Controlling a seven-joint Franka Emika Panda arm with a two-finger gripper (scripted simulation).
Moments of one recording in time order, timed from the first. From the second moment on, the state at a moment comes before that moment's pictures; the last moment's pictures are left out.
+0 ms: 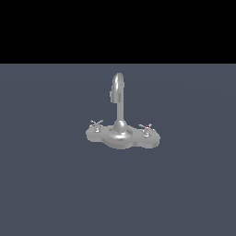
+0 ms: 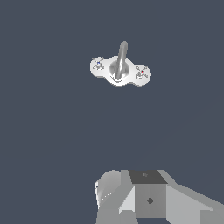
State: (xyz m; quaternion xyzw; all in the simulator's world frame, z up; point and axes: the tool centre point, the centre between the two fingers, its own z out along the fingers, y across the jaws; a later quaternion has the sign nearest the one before) arm -0.252 0.003 0.497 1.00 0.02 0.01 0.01
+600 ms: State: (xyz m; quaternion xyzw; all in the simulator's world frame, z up) arm -0.225 0.020 0.332 0.99 0.06 -0.14 0.02
